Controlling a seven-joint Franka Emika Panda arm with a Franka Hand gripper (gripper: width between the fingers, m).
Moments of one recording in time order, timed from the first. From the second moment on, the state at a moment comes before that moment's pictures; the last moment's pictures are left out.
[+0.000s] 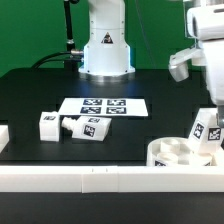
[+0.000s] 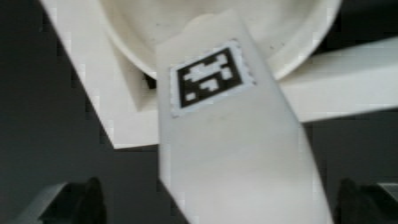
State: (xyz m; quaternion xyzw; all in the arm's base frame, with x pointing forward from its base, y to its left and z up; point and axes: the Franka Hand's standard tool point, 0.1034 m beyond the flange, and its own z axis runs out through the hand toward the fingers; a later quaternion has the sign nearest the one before) arm 0.627 0.139 0.086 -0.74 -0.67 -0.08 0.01
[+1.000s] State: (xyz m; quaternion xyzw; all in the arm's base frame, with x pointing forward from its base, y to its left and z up) arm 0.627 0.126 0.082 -0.68 -0.73 -0.07 0.00
